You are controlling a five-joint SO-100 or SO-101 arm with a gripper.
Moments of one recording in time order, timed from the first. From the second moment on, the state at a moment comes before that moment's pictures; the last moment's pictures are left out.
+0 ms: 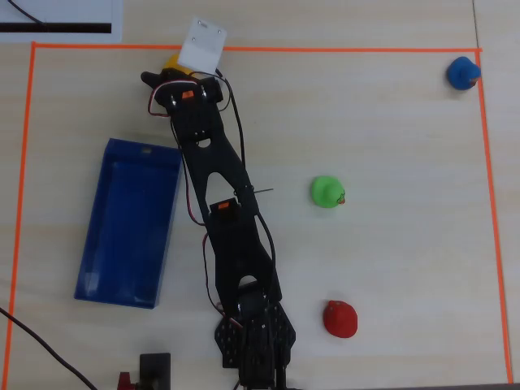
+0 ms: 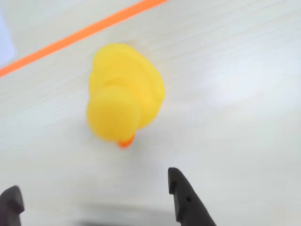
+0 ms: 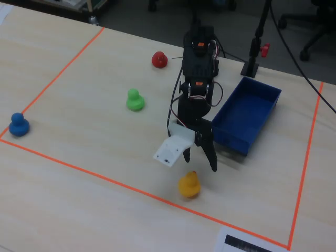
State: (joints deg) arm -13.1 47.3 44.6 62.1 -51.2
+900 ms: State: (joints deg) arm -10.3 35.9 39.3 47.4 -54.8
